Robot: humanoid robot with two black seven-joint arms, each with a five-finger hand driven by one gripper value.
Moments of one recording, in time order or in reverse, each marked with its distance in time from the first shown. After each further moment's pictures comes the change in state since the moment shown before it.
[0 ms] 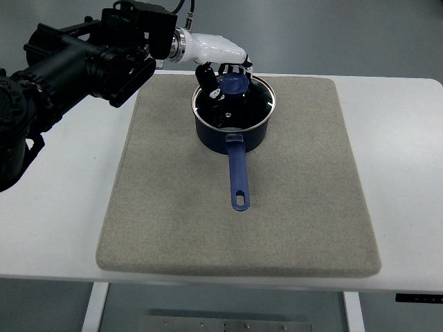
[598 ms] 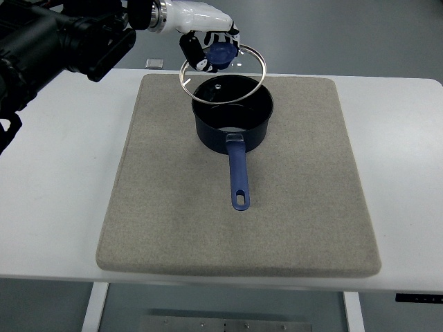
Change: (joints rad) left arm -0.064 0.102 -0.006 -0.007 -0.016 -0.006 0.000; right arm 0.000 0.000 0.000 0.000 0.000 0.000 0.000
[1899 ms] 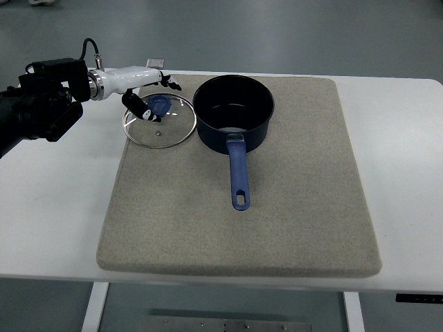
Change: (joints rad) left arm 0.331 0.127 -0.007 -0.002 -0.278 0.147 0.000; right arm 0.000 0.000 0.000 0.000 0.000 0.000 0.000
